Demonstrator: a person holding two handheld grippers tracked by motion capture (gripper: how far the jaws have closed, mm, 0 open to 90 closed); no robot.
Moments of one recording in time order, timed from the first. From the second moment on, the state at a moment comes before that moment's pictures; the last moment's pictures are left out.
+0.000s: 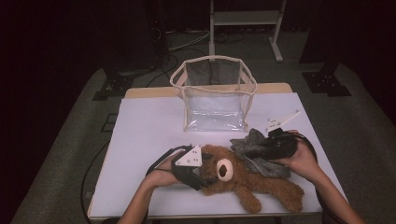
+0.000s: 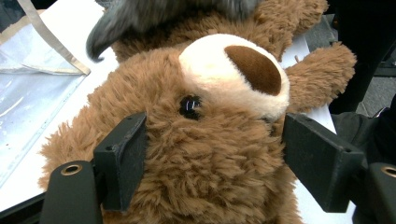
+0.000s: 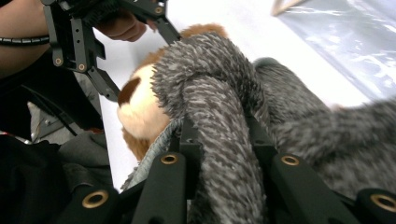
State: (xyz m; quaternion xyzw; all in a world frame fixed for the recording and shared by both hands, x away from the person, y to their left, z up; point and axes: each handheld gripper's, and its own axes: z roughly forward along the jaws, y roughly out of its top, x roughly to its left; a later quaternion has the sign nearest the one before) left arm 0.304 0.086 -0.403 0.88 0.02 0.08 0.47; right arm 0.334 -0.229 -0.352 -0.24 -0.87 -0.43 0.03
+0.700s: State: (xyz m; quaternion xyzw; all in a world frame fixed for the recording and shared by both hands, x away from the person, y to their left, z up) left arm 0.307 0.090 -0.399 0.87 0.03 0.06 0.48; right arm 0.318 -0.272 -0.362 -0.28 -0.85 -0.44 0.02
